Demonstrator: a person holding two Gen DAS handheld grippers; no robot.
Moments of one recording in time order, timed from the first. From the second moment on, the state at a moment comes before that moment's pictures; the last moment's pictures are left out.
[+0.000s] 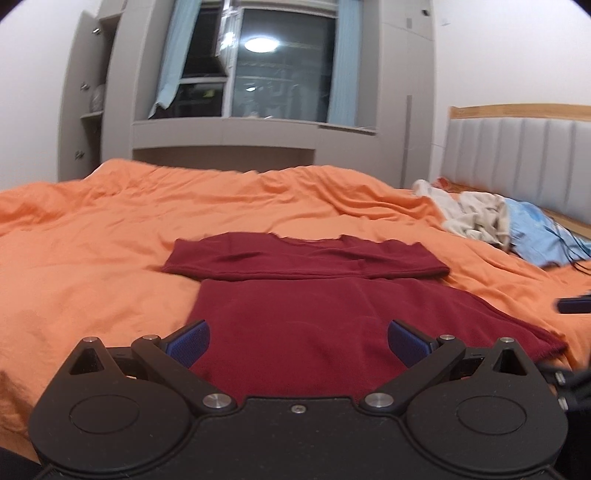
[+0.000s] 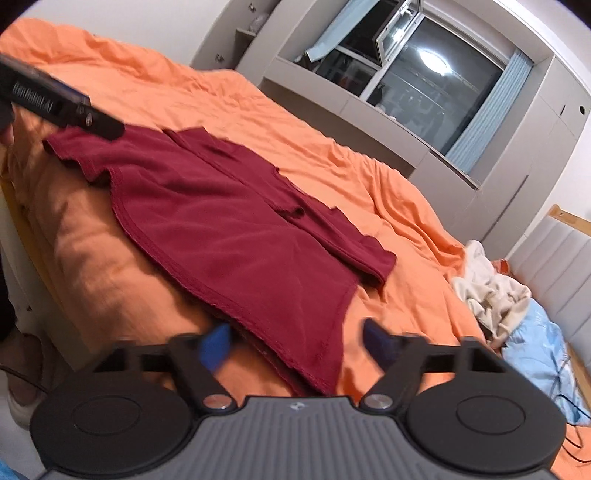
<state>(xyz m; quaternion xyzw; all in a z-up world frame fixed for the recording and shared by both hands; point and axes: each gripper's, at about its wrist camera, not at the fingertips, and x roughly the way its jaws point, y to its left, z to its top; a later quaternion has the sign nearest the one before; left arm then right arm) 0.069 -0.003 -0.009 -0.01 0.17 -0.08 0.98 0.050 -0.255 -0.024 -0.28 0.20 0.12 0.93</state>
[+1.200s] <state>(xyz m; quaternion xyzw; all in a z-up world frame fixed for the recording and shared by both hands) 0.086 -0.011 -0.003 0.08 0.18 0.00 0.98 0.041 -0.291 0.029 -0.13 0.06 0.09 0.99</state>
